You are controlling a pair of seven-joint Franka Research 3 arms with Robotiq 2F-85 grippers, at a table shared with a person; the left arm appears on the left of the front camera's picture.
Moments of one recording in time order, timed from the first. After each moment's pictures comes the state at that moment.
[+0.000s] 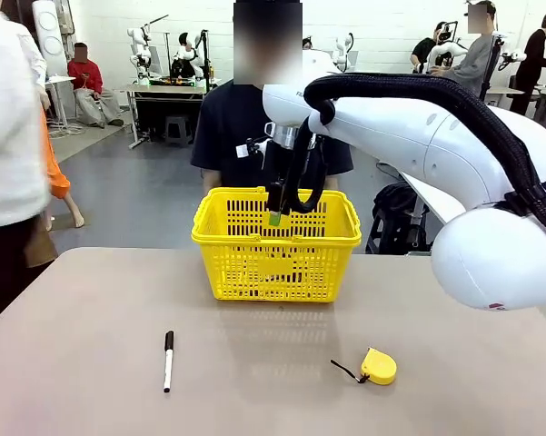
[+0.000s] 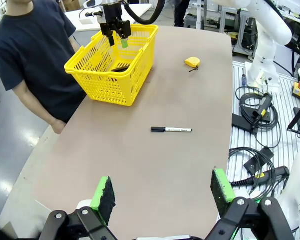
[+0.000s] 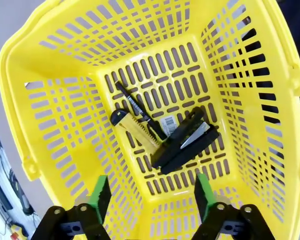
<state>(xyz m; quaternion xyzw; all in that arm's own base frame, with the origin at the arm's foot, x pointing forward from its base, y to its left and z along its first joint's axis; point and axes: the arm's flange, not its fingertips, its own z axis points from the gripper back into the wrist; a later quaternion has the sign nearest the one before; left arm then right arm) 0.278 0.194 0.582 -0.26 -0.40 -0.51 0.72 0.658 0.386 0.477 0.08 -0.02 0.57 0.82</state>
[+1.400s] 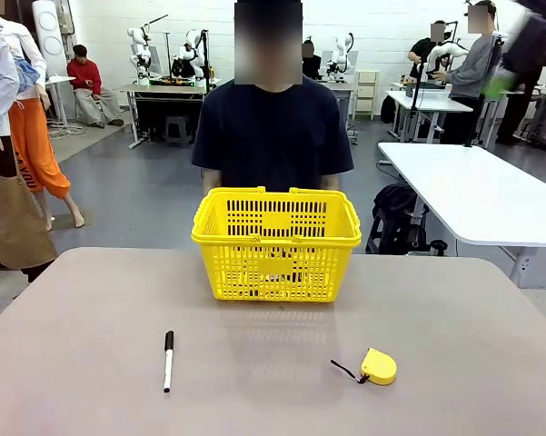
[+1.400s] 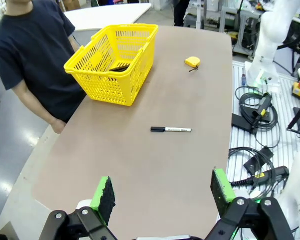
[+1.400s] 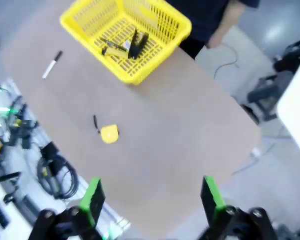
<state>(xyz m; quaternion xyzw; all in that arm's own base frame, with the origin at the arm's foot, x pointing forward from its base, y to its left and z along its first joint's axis) 0.278 0.194 0.582 -0.26 -0.39 -0.51 0.72 0.415 0.005 0.746 0.09 -0.19 0.37 0.90</state>
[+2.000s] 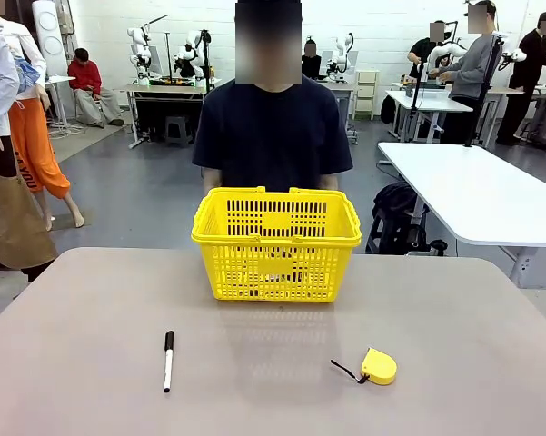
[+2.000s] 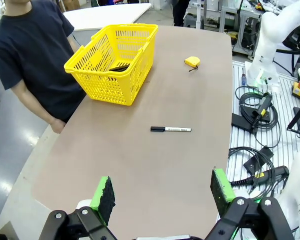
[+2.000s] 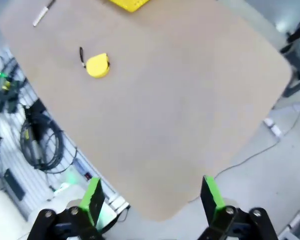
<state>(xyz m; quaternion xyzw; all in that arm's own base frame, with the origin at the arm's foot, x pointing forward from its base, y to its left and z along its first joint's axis) 0.278 0.193 0.582 -0.26 -0.39 -0.51 0.72 0.316 -0.124 0.566 0.12 -0.17 0.37 0.91</state>
